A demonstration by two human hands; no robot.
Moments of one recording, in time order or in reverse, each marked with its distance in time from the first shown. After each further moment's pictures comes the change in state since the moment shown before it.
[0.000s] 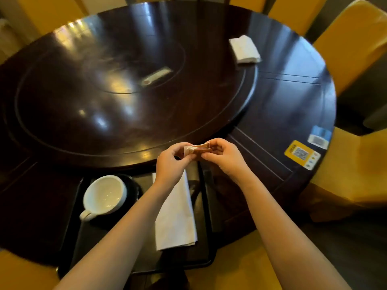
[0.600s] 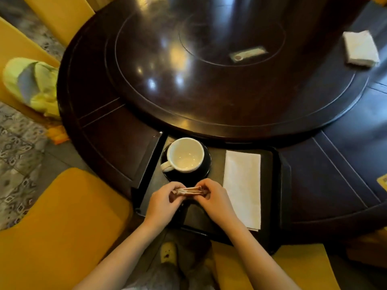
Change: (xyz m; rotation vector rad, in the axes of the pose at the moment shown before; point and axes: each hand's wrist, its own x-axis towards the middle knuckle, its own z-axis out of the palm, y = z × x) left_hand -0.160 -0.141 -0.157 0.262 0.152 -0.175; right_hand -0.077 0.052 0.227 -0.375 -0.343 -0.090
